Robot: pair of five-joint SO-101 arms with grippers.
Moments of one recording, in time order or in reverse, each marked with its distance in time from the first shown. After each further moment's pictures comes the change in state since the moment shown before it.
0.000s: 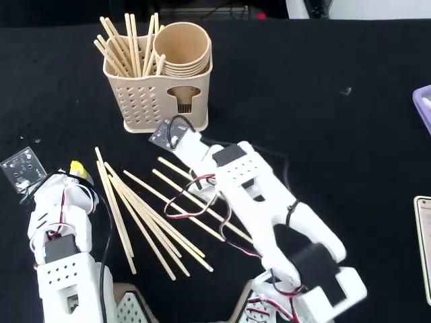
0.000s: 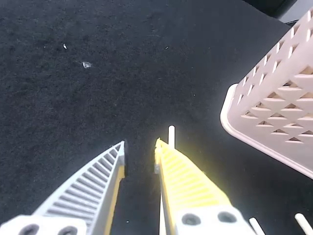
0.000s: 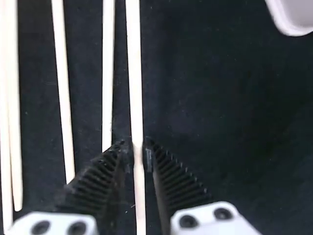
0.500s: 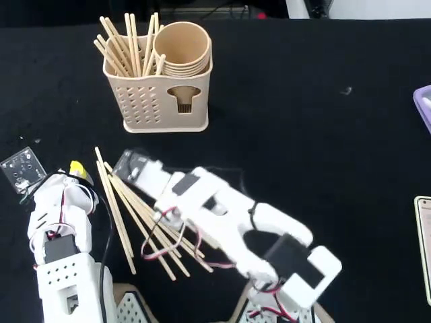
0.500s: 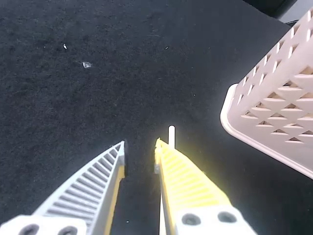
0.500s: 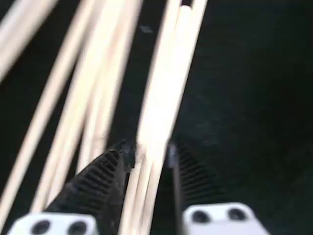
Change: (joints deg) left arm 0.0 0.0 0.0 0.0 0.0; right arm -15.0 10.2 1.6 -10.5 -10.1
